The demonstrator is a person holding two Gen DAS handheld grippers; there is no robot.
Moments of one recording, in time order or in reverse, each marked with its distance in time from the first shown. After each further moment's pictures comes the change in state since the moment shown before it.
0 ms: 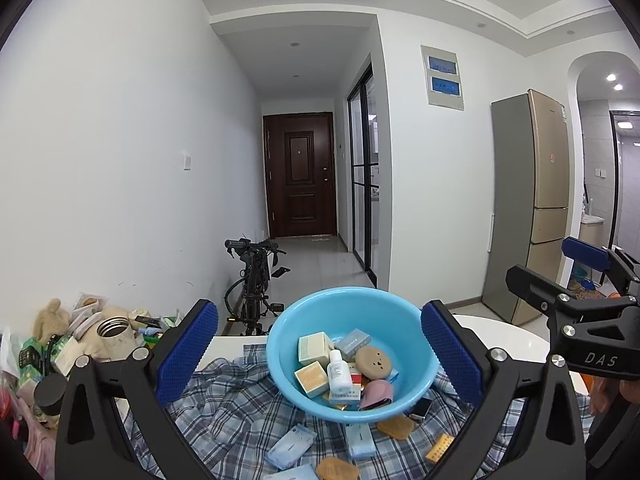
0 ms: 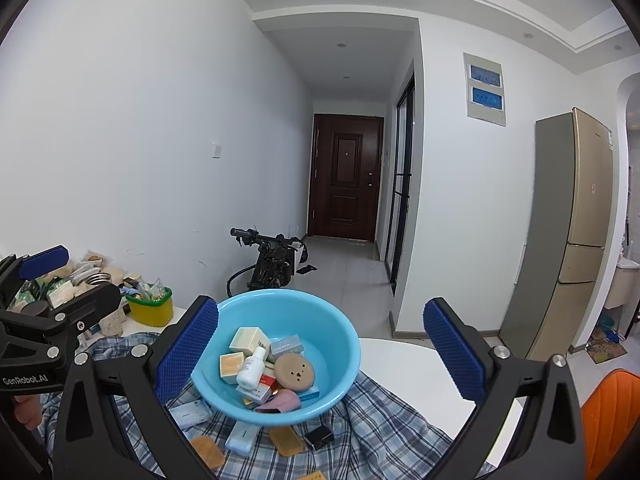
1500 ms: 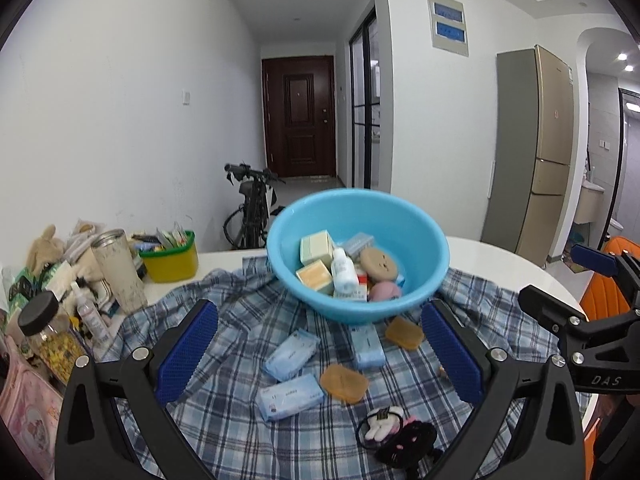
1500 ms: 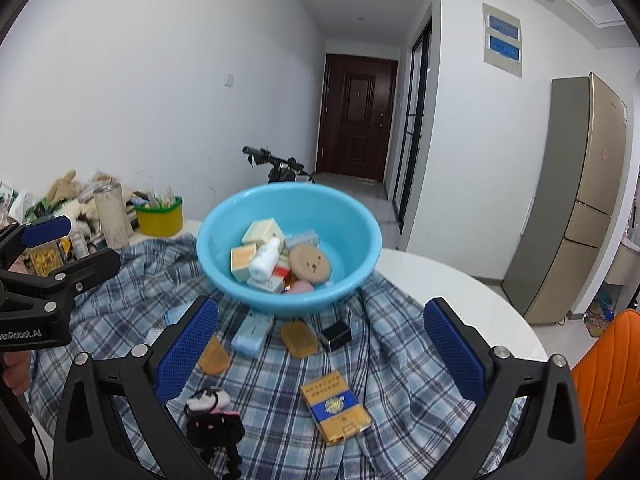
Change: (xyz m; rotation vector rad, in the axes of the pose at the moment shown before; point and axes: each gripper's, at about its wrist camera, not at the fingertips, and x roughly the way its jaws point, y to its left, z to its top) left arm 0.003 0.009 -0.108 -0.014 0.226 -0.012; right arm -0.003 0.022 -0.107 -0.030 0.247 0.019
